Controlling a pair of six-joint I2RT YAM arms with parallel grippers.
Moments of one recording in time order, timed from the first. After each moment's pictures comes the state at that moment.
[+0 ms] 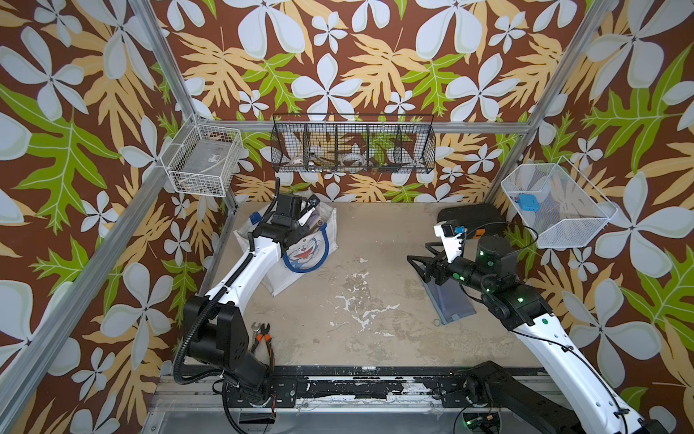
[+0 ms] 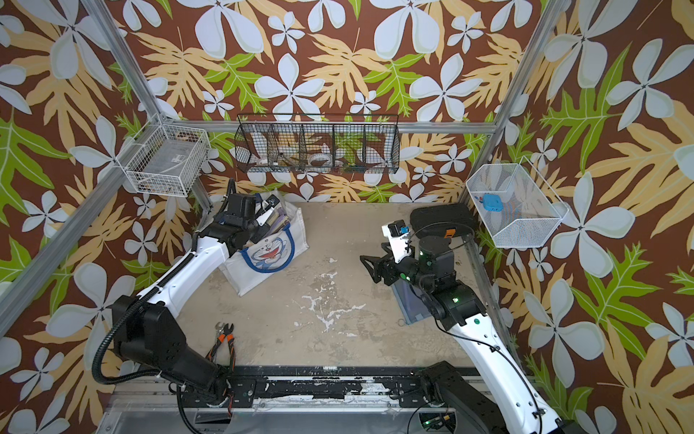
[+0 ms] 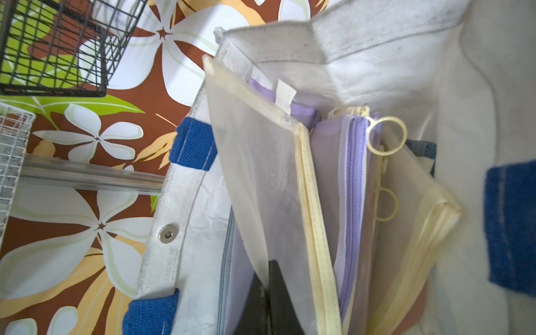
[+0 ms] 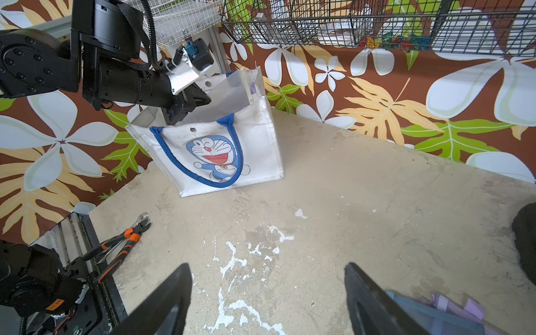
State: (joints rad) left arm -0.26 1.57 1.38 -0.46 -0.29 0.61; right arm 0.35 0.92 0.98 -0.41 -0.40 0.06
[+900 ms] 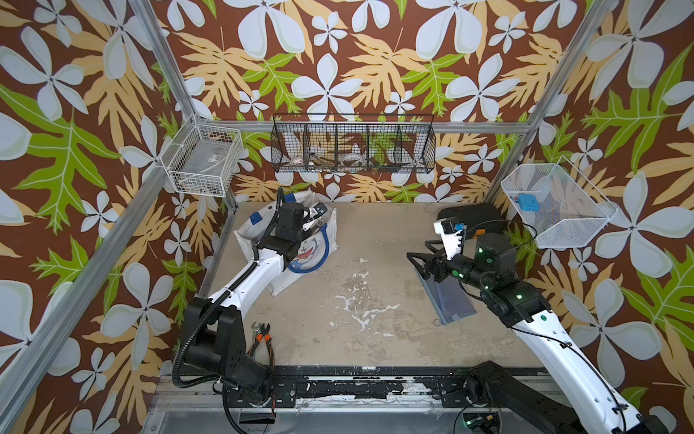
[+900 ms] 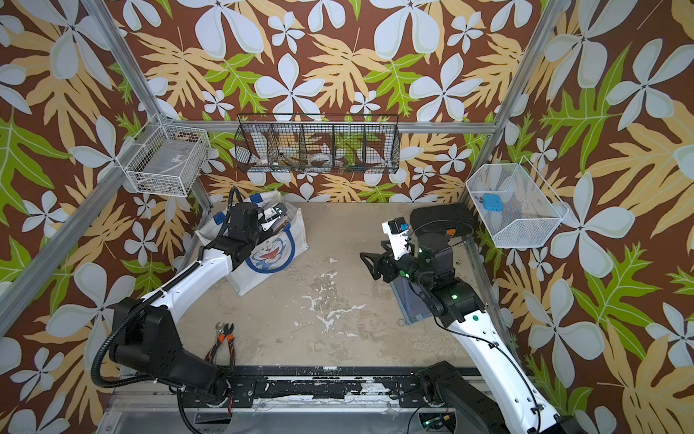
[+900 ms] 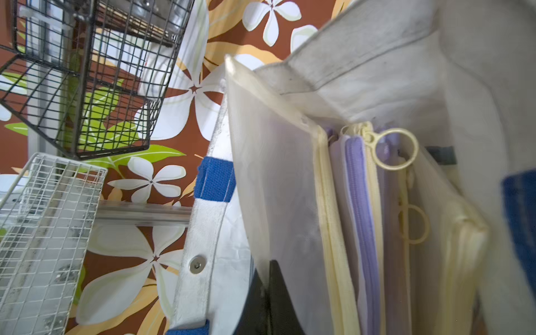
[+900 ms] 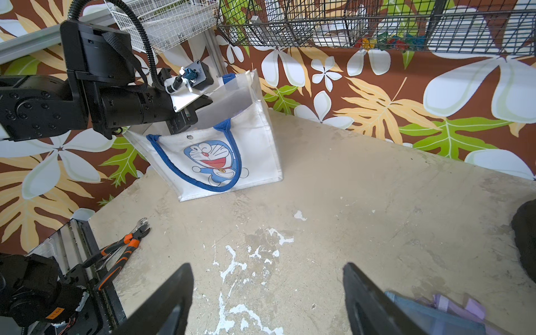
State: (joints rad) left arm -0.28 1.53 1.19 -0.14 -0.34 0.82; right arm 0.35 0.94 1.00 -0.41 -0.39 0.08
